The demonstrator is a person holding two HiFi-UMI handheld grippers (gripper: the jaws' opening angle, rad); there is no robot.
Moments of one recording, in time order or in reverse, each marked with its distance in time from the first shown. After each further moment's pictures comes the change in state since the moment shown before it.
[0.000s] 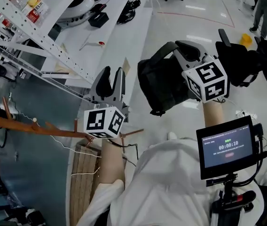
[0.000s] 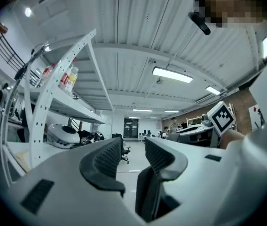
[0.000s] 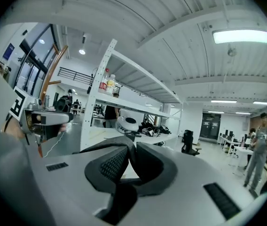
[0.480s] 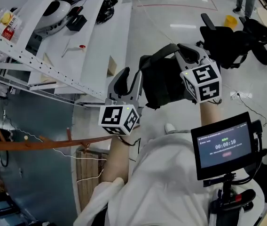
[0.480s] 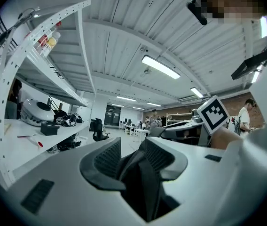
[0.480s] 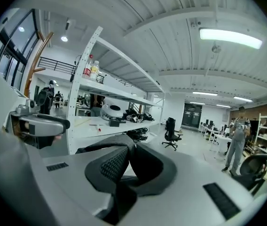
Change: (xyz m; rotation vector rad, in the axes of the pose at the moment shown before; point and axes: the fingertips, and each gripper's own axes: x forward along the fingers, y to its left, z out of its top) left arm 0.041 -0.098 -0.077 -0.078 0.157 -0.250; right arm -0.043 -0.041 -0.077 0.073 0.136 -0.202
